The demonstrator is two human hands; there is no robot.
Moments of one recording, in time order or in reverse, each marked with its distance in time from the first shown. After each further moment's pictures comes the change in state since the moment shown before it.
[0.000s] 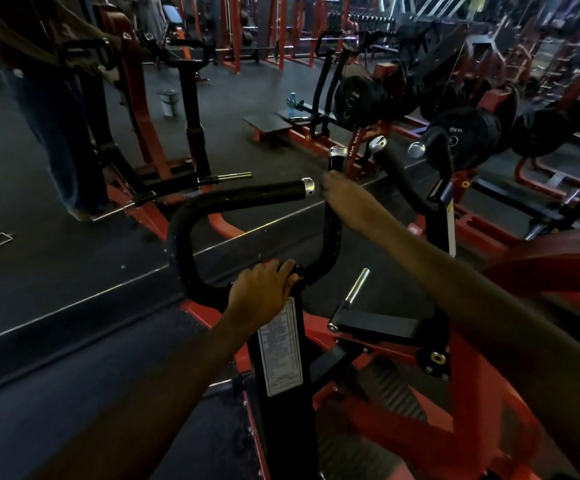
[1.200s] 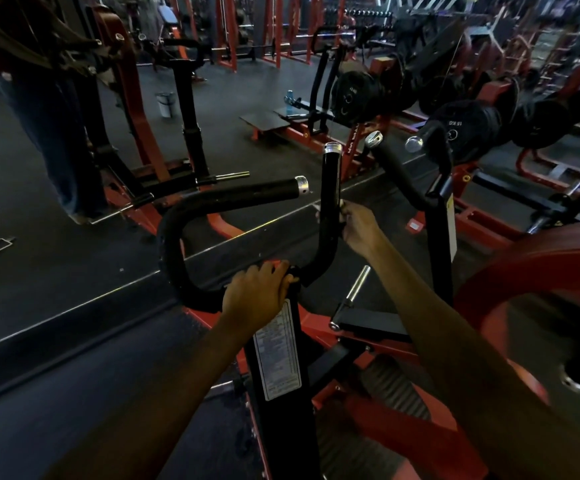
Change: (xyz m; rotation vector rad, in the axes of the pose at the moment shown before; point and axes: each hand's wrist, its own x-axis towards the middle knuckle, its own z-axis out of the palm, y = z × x) left_hand 0.000 -0.003 0.020 0.006 0.208 0.009; right_hand -0.034 -0.018 0.016 2.015 0.142 0.966
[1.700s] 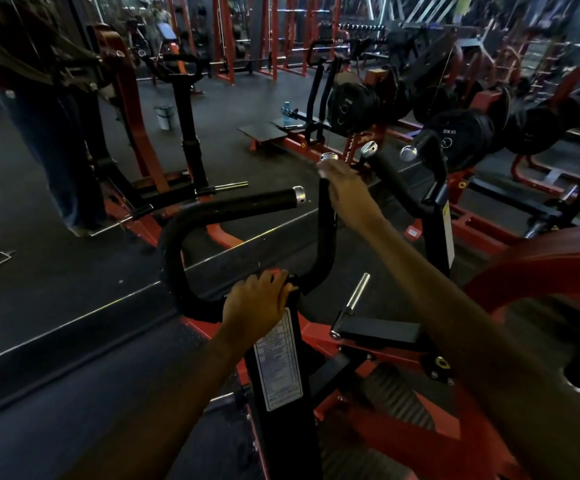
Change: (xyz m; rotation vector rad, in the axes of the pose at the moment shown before) left_hand -0.001 0.000 -0.002 -0.030 -0.009 -0.017; right_hand 0.002 -0.045 0.021 -1.459 0.054 -0.813
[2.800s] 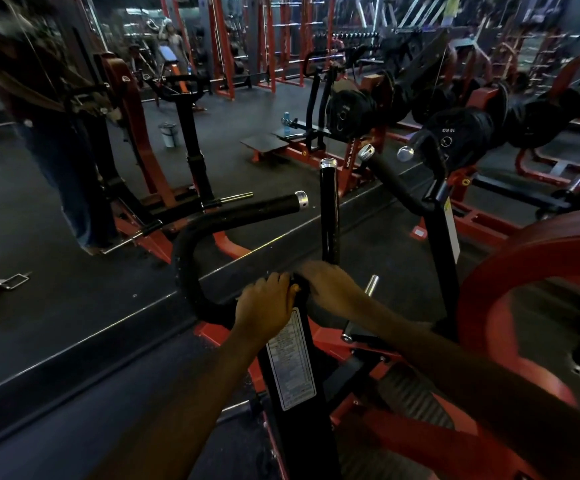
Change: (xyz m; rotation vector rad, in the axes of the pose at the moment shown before) left_hand 0.001 0.002 -0.014 -0.101 -0.095 -0.047; right_hand -0.114 -0.030 0.067 -0.002 -0.304 -0.211
